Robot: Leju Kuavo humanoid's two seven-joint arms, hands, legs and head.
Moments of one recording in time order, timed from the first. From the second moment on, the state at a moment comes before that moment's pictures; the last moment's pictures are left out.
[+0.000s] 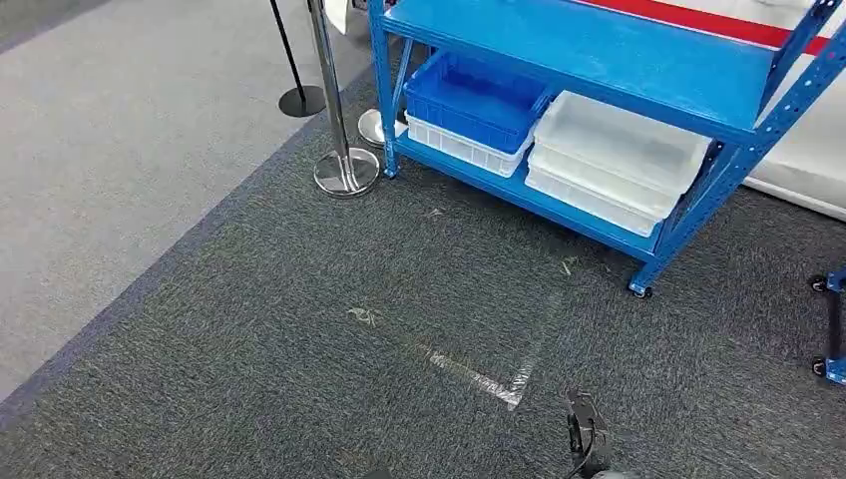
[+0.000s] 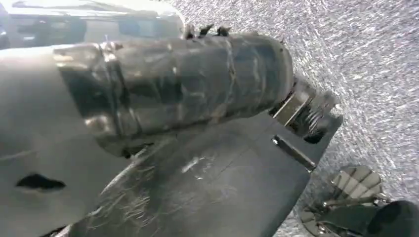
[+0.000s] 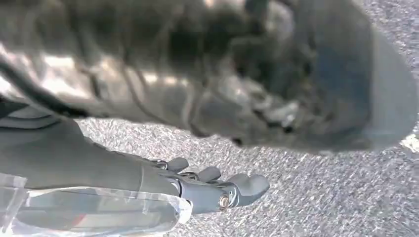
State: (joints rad) left arm -0.22 -0.04 -1.24 -0.21 0.34 0.43 0.09; right arm -0.21 -0.01 0.01 -0.19 0.08 -0.20 0.06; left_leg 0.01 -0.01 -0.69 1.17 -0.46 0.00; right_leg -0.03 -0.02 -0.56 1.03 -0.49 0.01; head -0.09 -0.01
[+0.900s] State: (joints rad) left arm -0.23 -0.04 -1.26 -0.21 0.35 0.44 0.10; right arm -0.21 -0.03 0.00 -0.19 0.06 -0.20 0.04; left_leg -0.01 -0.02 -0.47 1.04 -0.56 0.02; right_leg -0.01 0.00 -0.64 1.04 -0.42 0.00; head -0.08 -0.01
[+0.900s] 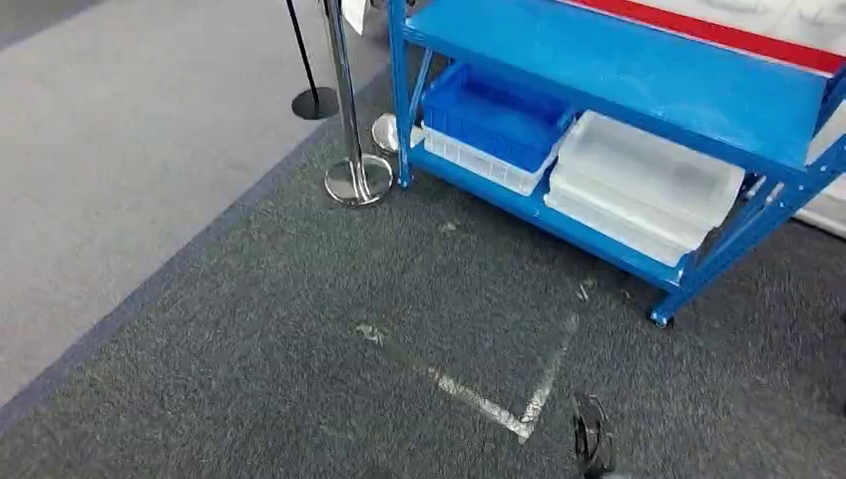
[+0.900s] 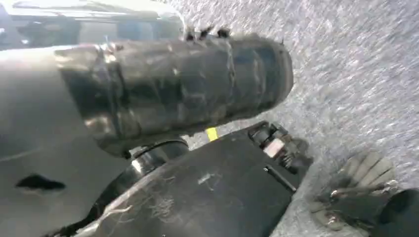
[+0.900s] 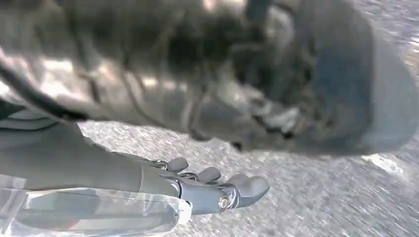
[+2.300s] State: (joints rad) left arm -0.24 -0.05 -1.27 -0.21 0.32 0.40 0.11; right arm -0.22 -0.04 0.00 -0.19 0.06 -0.16 0.04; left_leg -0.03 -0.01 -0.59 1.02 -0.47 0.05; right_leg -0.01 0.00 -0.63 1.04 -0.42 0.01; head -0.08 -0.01
